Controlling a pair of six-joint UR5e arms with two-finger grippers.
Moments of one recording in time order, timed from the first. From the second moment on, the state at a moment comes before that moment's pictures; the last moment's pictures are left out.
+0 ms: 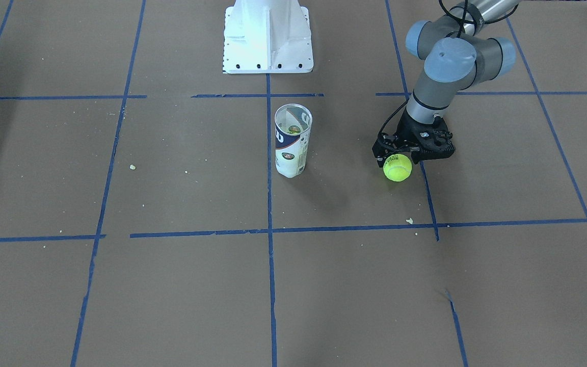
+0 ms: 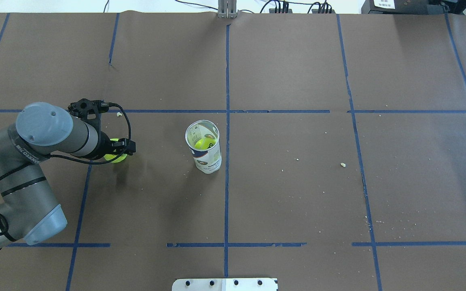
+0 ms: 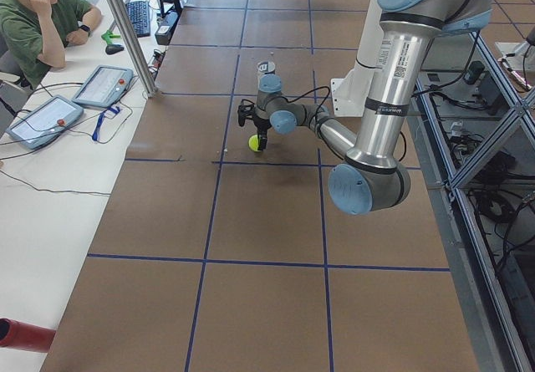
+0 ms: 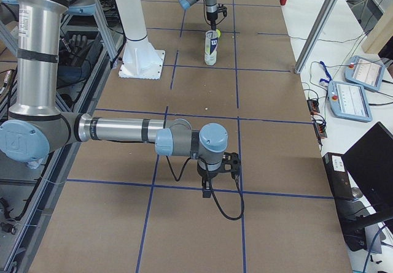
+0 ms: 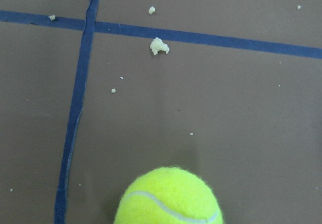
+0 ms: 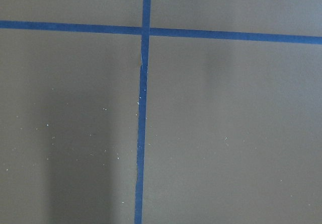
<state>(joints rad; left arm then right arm) -0.62 -1.83 -1.76 -1.93 -1.86 -1.24 1.54 -1.71 1.70 -1.58 2.29 -0.01</state>
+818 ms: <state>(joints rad) -0.61 -1.85 -1.72 -1.93 -1.84 -1.24 1.54 -1.71 1.70 -1.58 2.29 -0.01</state>
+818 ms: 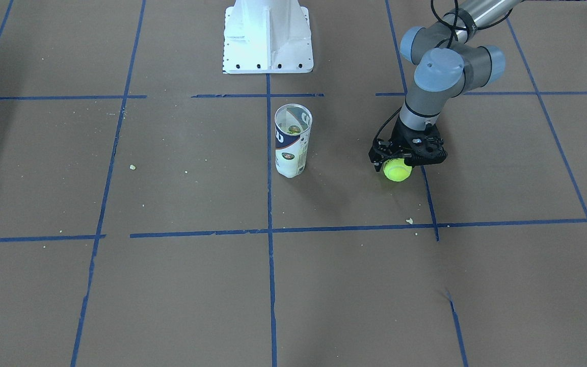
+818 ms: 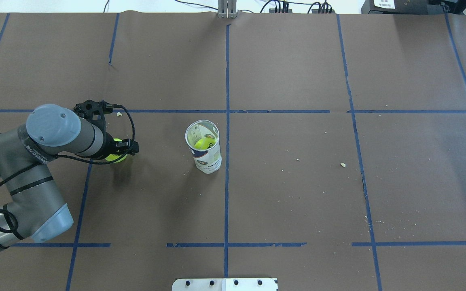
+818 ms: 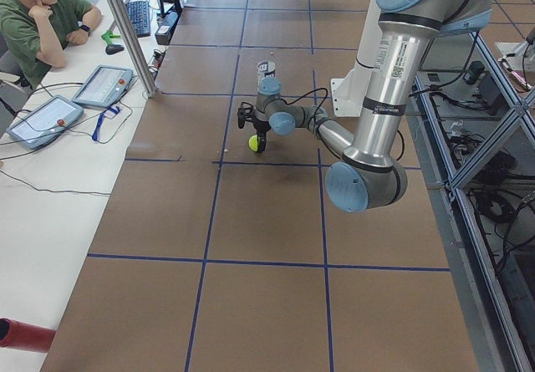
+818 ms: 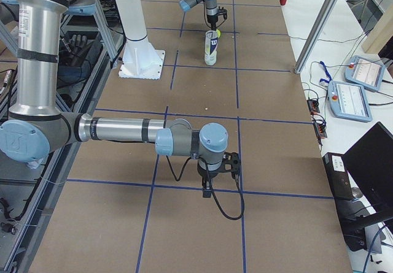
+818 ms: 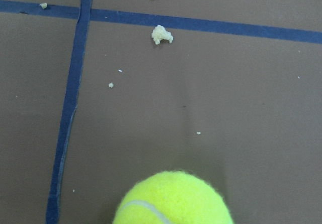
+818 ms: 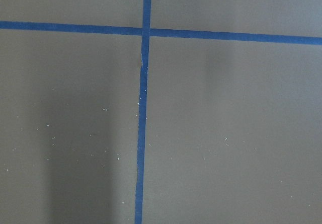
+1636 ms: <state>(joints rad) -0.64 -1.84 -1.80 -1.87 -1.85 -1.21 1.54 -1.71 1.70 -1.58 2.29 -0.01</state>
